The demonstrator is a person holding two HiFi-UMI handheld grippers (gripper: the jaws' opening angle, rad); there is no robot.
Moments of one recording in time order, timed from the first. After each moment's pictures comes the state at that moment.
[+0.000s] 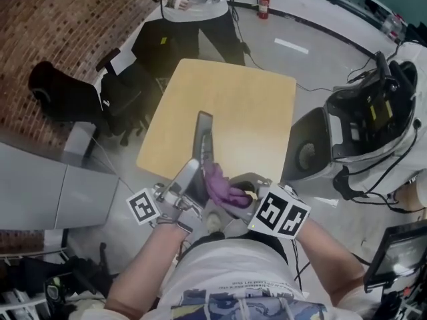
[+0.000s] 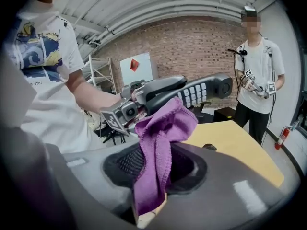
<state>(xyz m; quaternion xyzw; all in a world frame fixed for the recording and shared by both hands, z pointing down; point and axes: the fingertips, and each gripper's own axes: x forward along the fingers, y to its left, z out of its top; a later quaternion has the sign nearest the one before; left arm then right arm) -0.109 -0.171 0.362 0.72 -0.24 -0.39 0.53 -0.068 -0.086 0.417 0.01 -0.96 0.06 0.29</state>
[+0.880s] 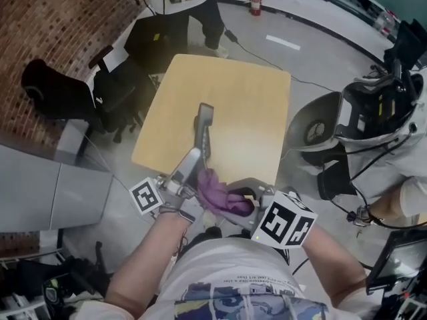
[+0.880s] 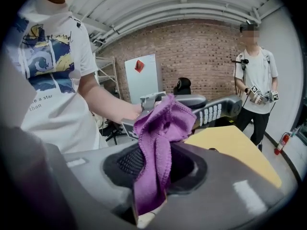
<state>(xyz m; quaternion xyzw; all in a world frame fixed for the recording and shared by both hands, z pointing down) -0.102 -0.176 0.393 0.71 -0.23 -0.39 0.54 -0.064 -0.053 0.406 0.01 -0.96 0.03 0.28</state>
